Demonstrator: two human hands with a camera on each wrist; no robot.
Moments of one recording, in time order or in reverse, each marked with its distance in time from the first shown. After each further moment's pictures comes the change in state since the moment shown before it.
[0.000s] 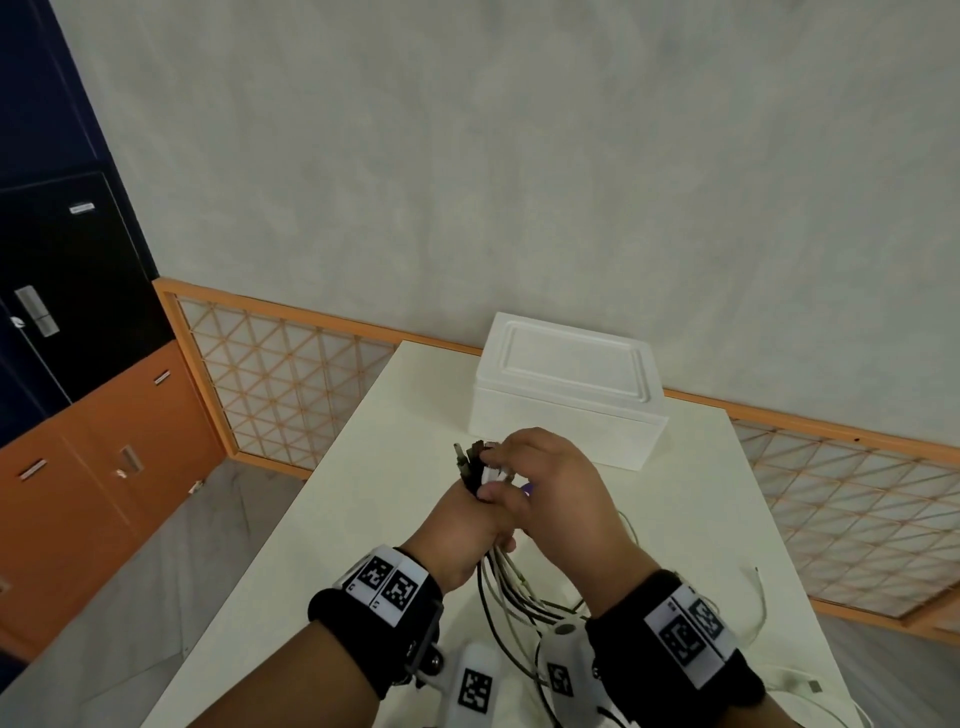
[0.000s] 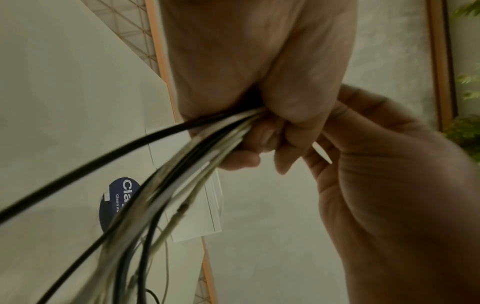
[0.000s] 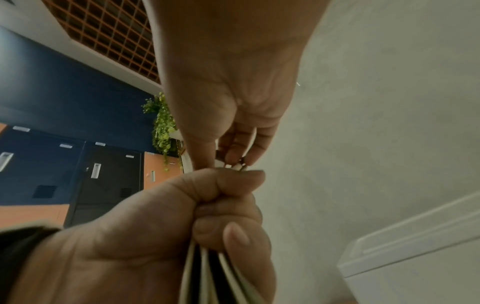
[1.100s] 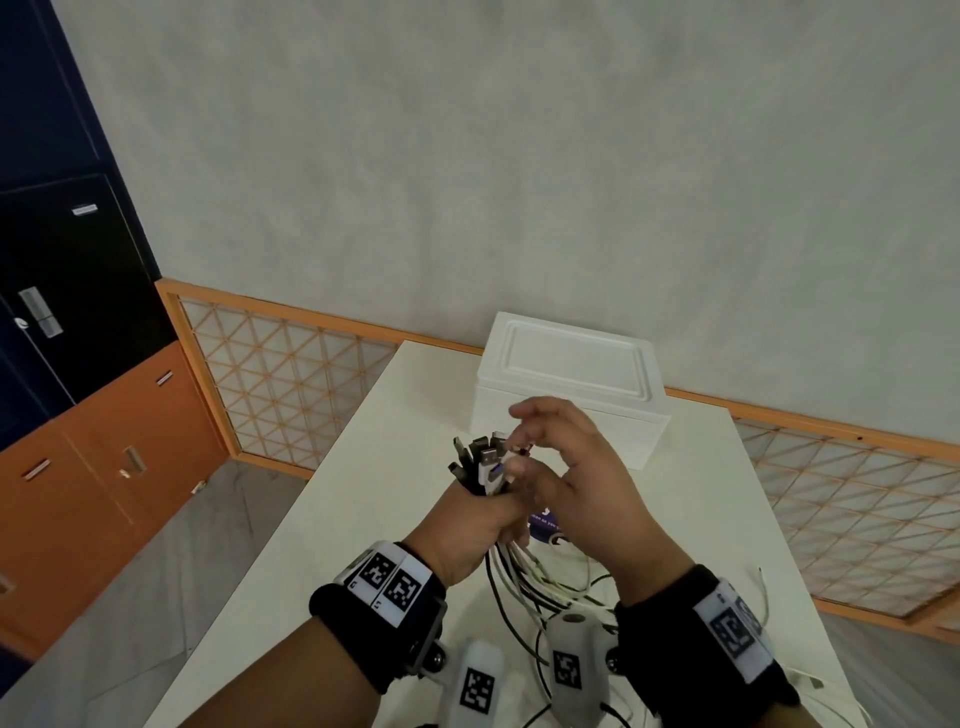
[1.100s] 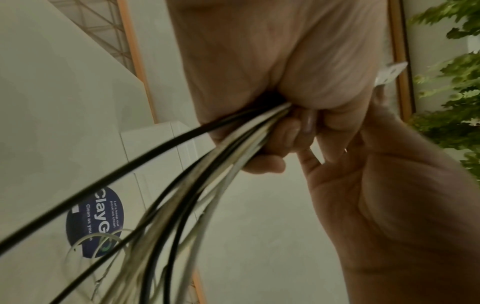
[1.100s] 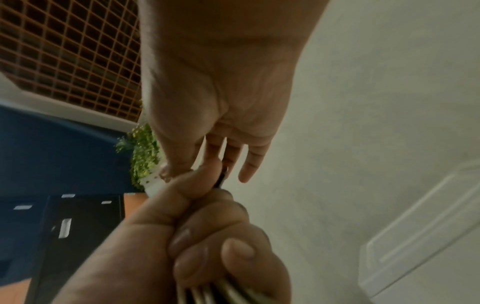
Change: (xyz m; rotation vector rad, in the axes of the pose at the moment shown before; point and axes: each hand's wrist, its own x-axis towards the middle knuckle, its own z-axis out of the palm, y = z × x) left_hand -0.010 0.019 0.007 -0.023 -0.091 0.188; right_hand 0.001 -0.006 -0.029 0.325 -0.002 0.021
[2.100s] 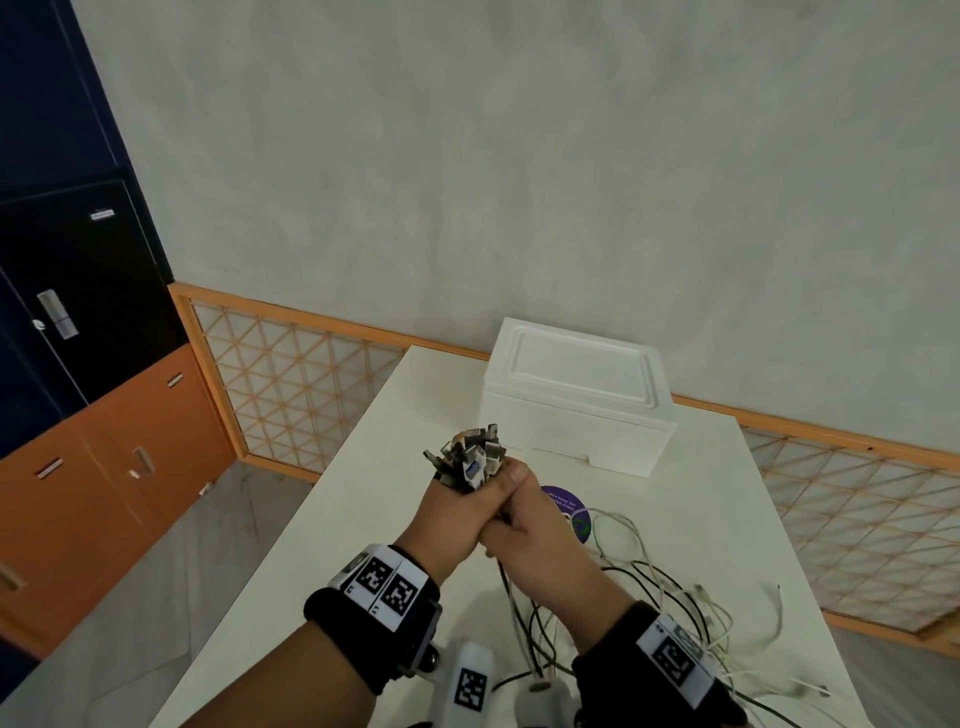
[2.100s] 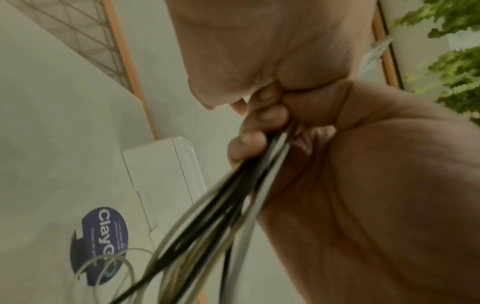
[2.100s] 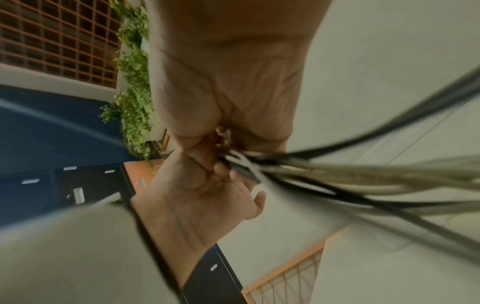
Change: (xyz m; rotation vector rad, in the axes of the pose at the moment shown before) left_hand 0.005 -0.009 -0.018 0.003 0.276 0.041; right_hand -0.021 0.008 0.052 0.130 -0.155 0.334
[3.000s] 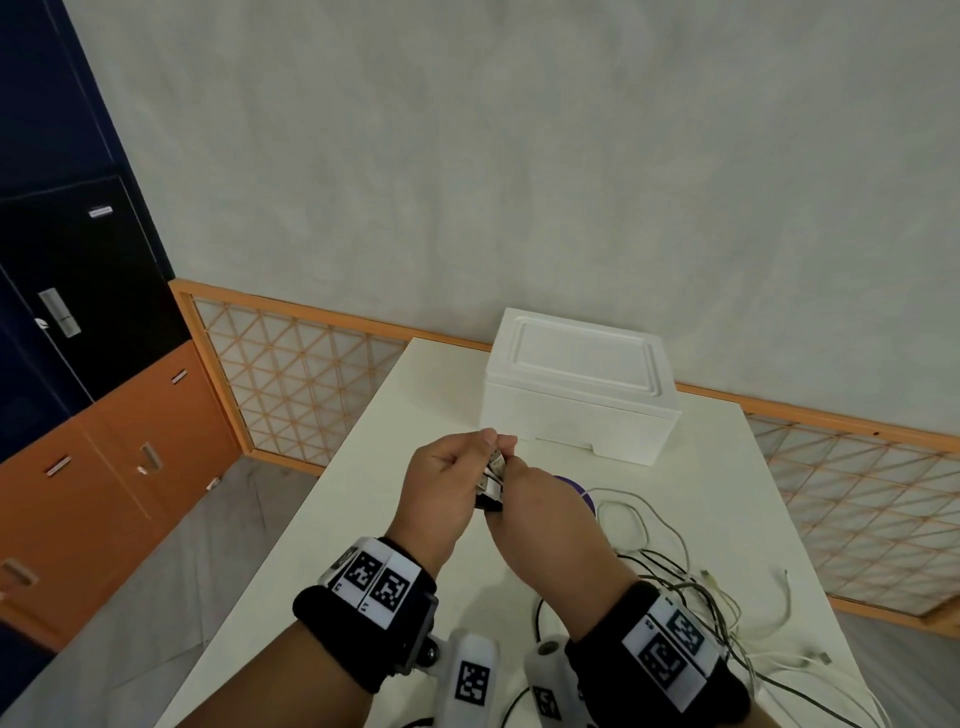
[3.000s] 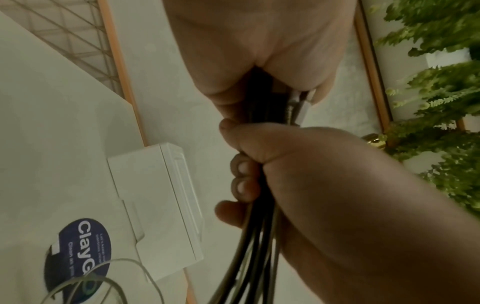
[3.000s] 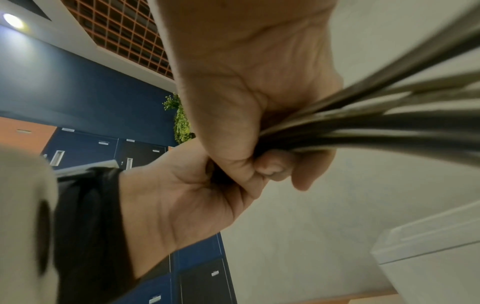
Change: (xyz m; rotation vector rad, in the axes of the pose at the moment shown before) left_hand -0.005 0.019 -0.003 -0.006 0.078 -0.033; right_hand 0.002 -0.021 -0.002 -0.830 0.037 0.029
